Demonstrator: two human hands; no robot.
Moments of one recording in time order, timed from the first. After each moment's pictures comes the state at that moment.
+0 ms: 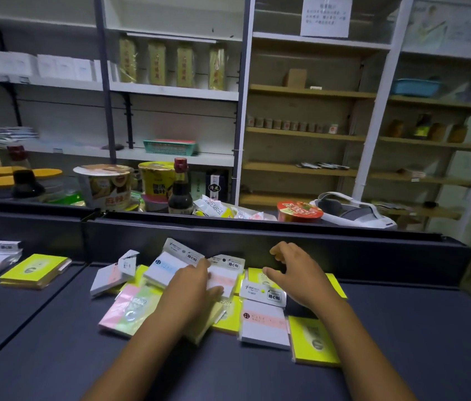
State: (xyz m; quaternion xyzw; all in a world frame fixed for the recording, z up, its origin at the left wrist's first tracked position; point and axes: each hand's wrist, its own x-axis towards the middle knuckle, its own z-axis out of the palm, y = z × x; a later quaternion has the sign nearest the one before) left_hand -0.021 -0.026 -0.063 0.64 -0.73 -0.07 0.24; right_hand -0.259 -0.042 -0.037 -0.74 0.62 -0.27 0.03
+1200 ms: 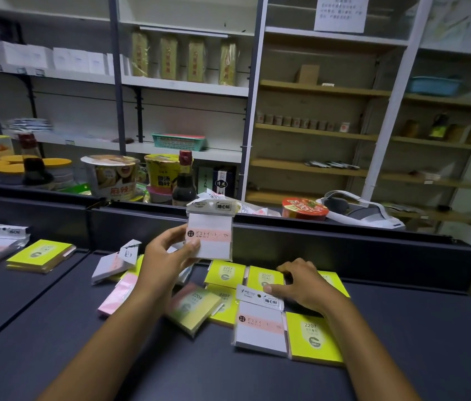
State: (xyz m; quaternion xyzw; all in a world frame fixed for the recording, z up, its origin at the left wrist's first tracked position) left_hand -0.003 -0.014 -0.039 0.40 -0.45 -0.44 0.67; right_hand -0.281 -0.050 -0.057 -0.73 0.65 -0.15 0.15
